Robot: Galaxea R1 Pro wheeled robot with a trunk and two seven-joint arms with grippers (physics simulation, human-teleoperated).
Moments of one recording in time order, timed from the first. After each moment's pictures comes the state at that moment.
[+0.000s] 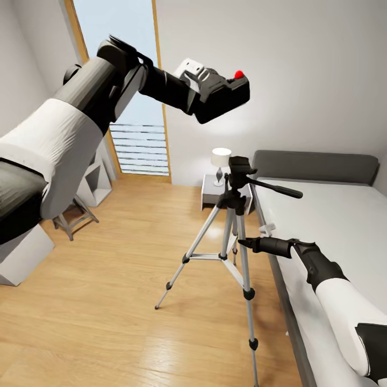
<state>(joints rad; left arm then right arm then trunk) -1.92 -0.10 -0.47 -0.54 0.02 0.65 -0.95 -0.95 -0.20 -0.03 -0.56 0.01 0.30 0.85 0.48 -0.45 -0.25</state>
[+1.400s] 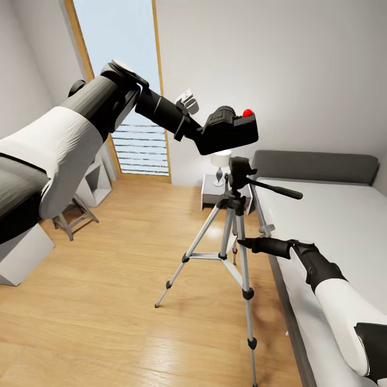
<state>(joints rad) -1.92 -0.09 -0.47 -0.38 -0.09 0.46 -1.46 -0.95 -0.20 -0.02 -0.54 -0.01 0.29 0.84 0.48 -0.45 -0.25</state>
